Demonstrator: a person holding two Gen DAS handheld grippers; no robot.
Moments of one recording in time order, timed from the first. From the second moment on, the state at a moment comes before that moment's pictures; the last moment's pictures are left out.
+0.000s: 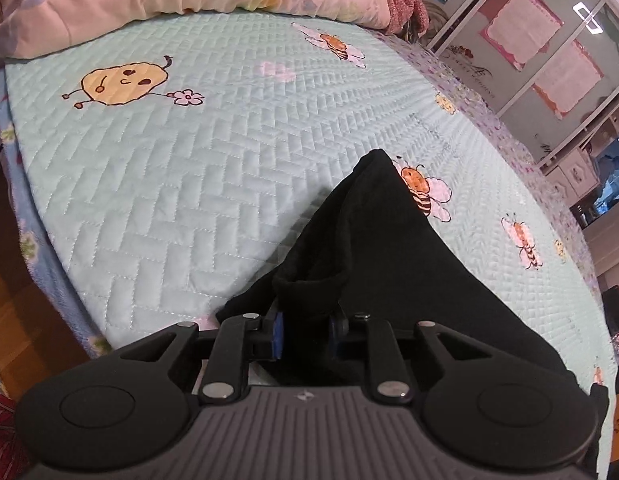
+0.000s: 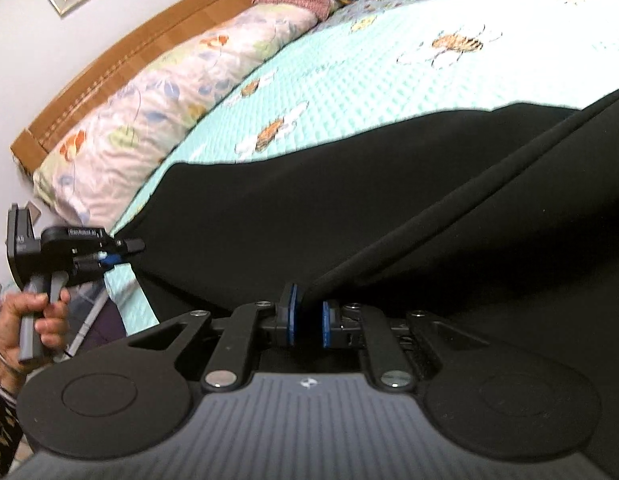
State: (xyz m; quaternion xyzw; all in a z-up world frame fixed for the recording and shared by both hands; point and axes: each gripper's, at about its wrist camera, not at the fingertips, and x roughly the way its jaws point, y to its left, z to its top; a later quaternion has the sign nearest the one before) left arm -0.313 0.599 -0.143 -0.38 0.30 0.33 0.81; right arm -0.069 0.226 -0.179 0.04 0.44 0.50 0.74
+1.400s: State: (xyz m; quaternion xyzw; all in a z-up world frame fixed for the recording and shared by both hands) left arm -0.266 0.515 -0.063 -0.29 0.31 0.36 0.83; right arm -0.094 0.192 -0.175 0.07 0.44 0.55 0.71
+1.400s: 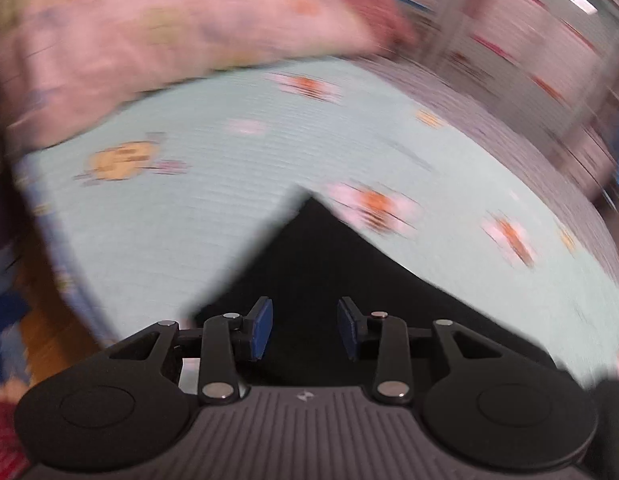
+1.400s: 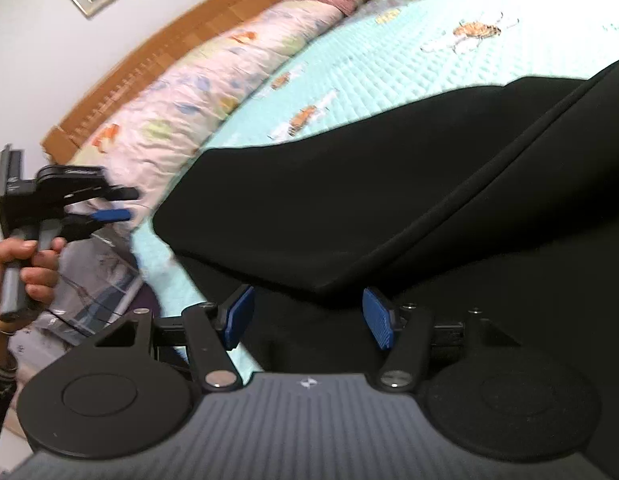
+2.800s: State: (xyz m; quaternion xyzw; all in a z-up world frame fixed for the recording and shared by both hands) left arm 0.011 0.264 -0.085 -0.11 0.43 0.08 0.89; right arm 0.048 -0.203 -0.209 0.35 0.29 0.17 0.88
